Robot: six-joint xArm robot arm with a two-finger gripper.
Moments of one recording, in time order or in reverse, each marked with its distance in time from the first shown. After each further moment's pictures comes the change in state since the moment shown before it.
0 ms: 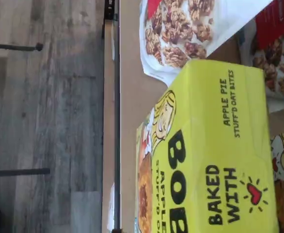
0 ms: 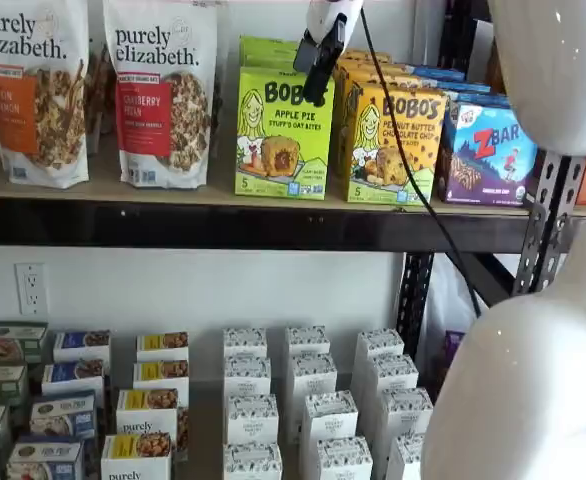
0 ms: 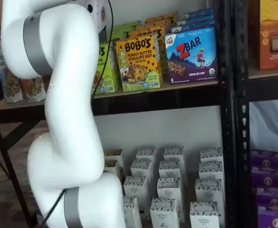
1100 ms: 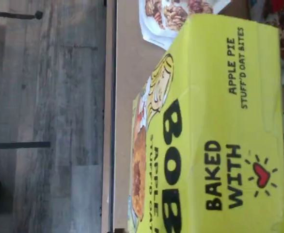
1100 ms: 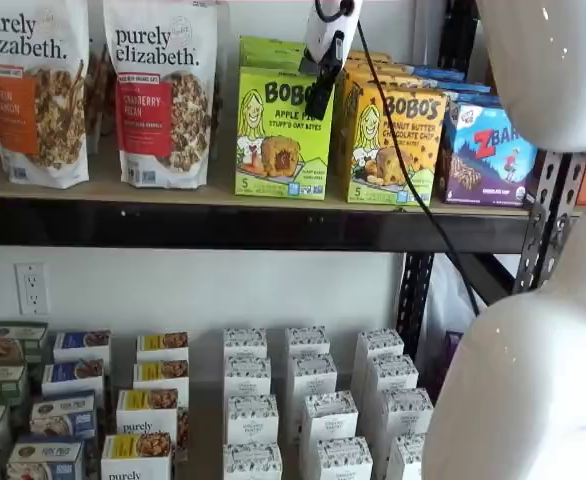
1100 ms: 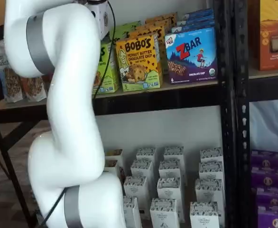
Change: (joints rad) arm 0.021 0.032 0.006 -0.080 -0.011 0.004
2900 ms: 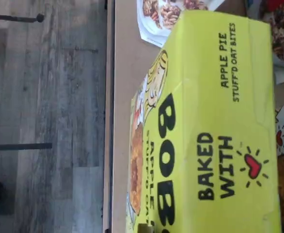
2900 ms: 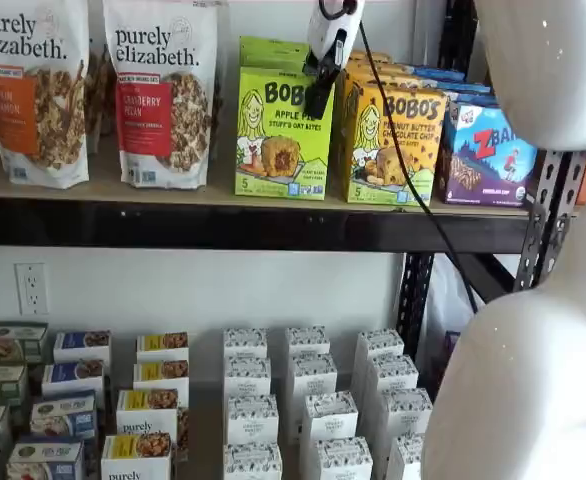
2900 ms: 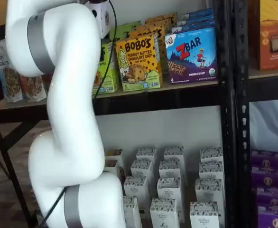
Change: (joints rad) arm -0.016 0.012 -0.020 0.012 0.018 -0.013
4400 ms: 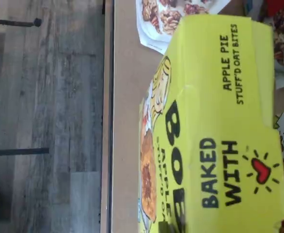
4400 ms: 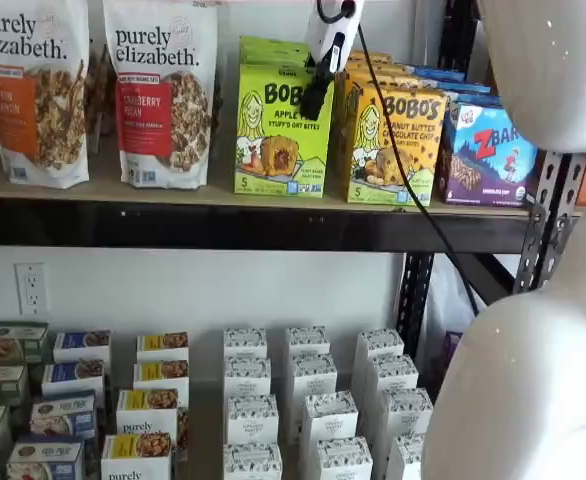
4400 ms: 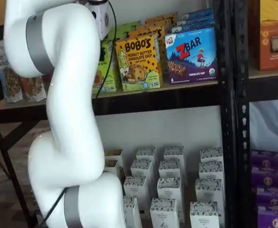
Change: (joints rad) arm 0.004 -0.016 0.032 0.010 -0.029 0.002
